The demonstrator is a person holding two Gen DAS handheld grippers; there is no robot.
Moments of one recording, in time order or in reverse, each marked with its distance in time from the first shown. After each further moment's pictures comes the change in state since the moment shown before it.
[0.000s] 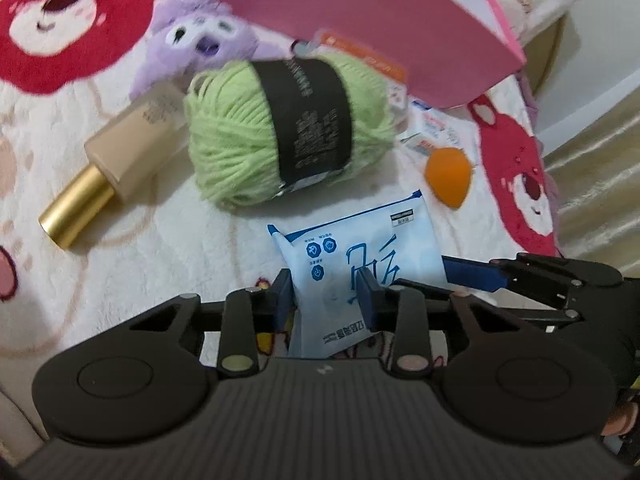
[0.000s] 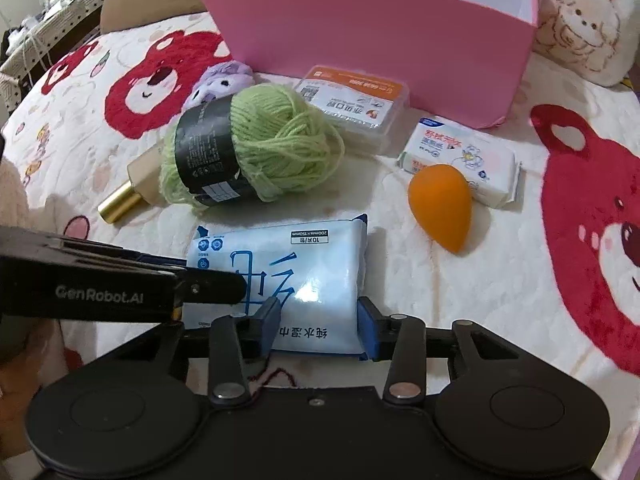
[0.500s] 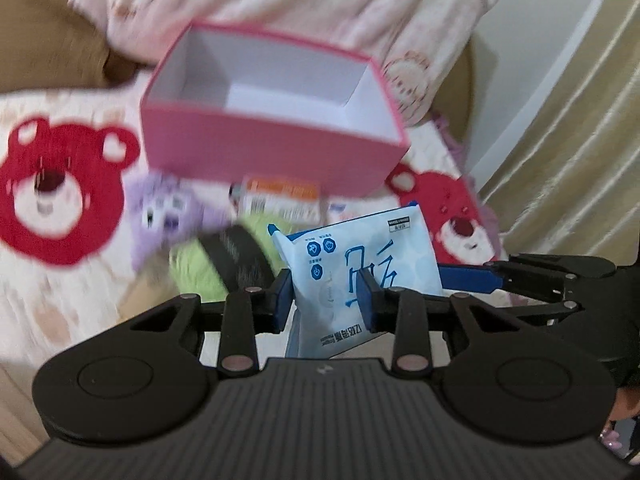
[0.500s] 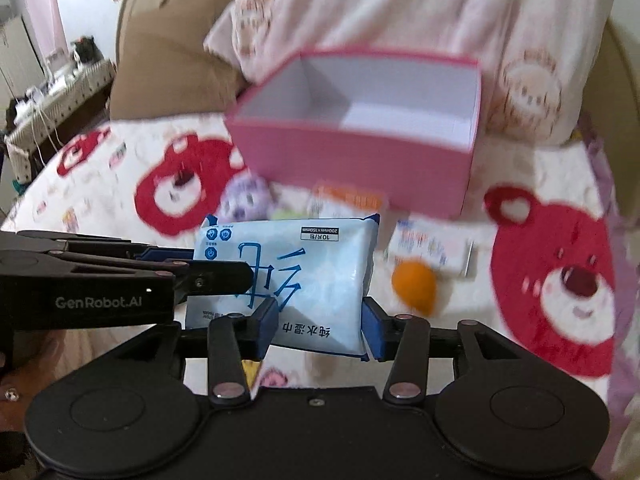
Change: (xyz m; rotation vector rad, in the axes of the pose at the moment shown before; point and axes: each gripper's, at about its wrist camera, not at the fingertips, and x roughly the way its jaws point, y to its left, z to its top) left arm -0.096 -0.059 0.043 0.273 -0.197 -0.027; right arm -0.097 0.018 0.023 0.060 -0.256 -0.007
